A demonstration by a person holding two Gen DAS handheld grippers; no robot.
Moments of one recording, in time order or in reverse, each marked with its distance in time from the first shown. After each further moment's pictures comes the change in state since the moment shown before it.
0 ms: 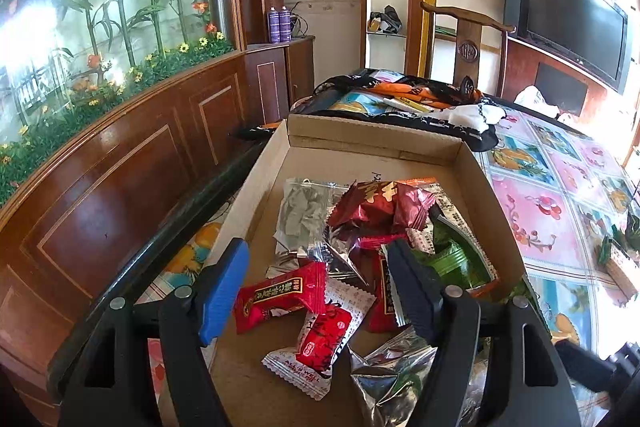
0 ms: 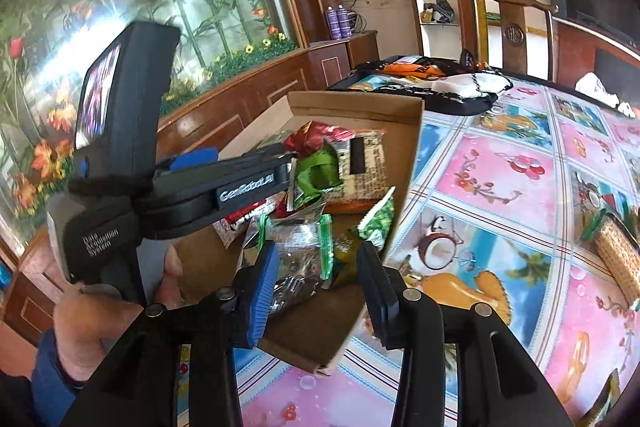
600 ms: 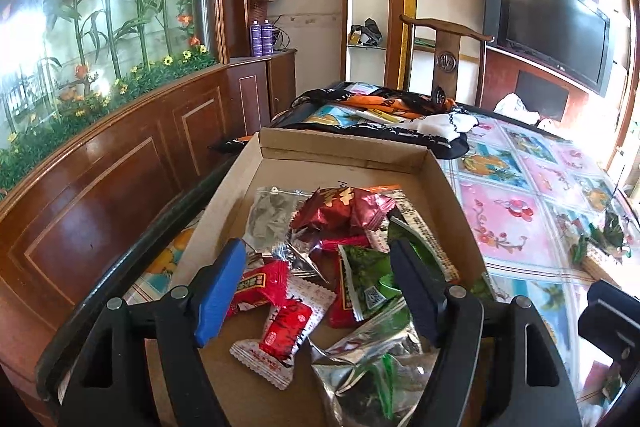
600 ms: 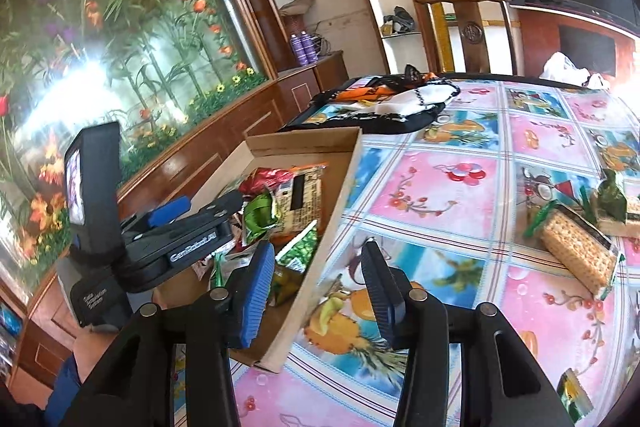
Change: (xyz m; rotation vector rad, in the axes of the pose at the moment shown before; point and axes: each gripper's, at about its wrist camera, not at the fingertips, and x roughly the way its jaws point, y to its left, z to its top) left arm -0.016 -0.016 -0.008 0.006 -0.053 -0.066; right arm -0.045 -0.045 0.003 0.134 -0.089 -0.036
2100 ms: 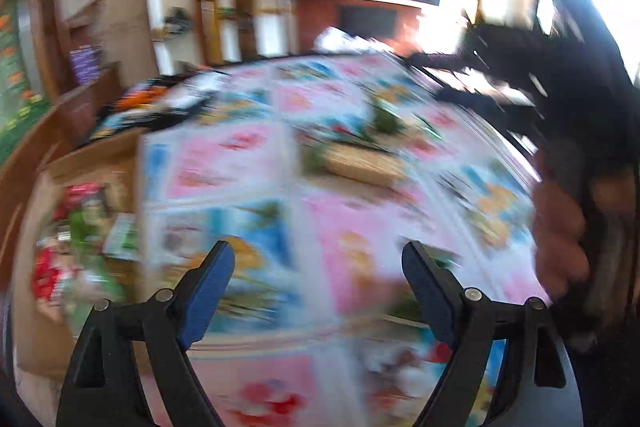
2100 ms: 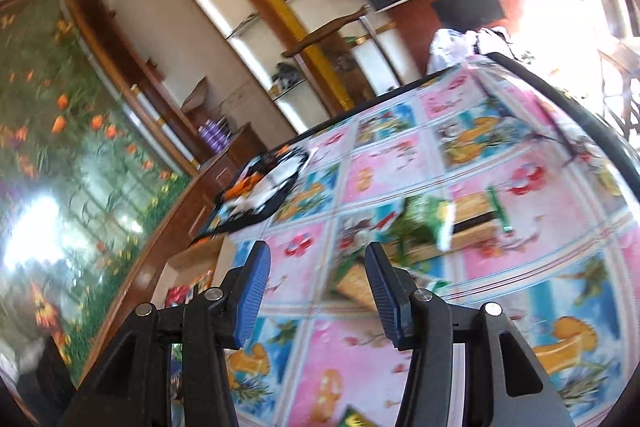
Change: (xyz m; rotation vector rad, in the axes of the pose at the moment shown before) left arm -0.086 -0.197 -0.063 0.411 0.146 -0.501; right arm -0.118 -0.165 0.019 0.411 -0.207 -0.151
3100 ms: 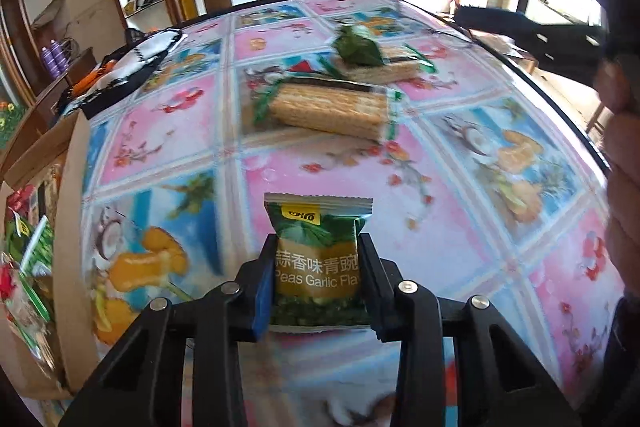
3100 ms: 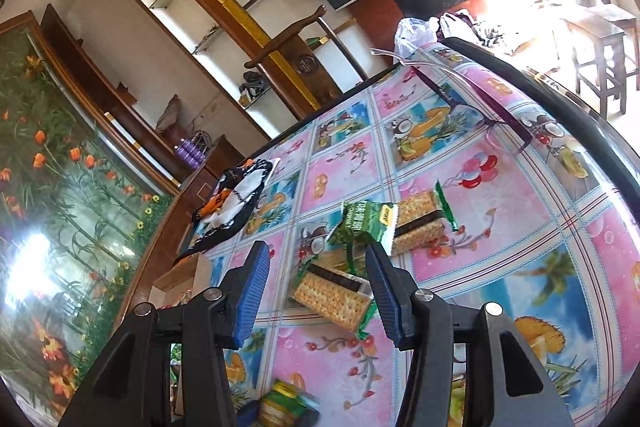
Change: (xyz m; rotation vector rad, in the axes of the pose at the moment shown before) left arm 0.078 -0.017 0.005 0.057 0.166 0.040; right arm -0.008 -0.039 0.010 0.105 0.006 -0.060
